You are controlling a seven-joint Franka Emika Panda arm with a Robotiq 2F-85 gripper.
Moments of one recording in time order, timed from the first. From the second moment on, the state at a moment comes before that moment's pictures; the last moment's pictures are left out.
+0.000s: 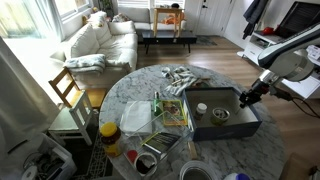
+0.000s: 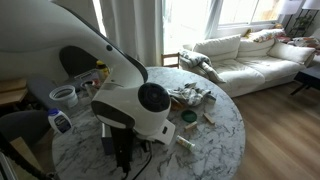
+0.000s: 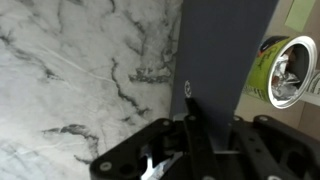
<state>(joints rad) -0.44 0.28 -0.23 -2.25 0.62 2.32 -0.62</state>
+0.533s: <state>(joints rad) -0.50 0.28 -0.23 -2.22 0.73 2.19 -0.83</state>
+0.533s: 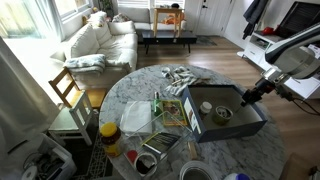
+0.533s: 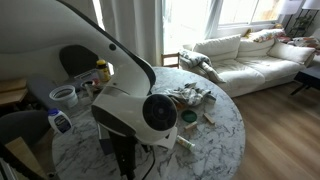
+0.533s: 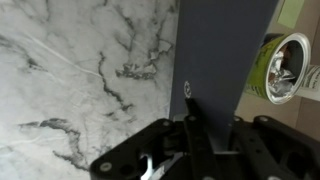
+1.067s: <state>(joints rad) -0.50 0.28 -0.26 -2.14 0.72 1.98 -0.86</state>
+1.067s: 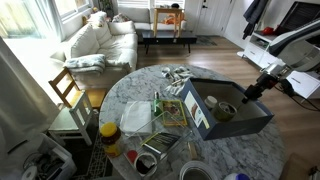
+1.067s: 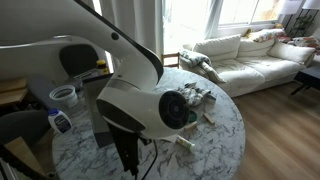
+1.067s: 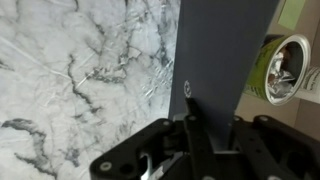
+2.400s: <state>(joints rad) -0.29 0.21 -0.15 -1.98 0.47 1.80 -0.61</state>
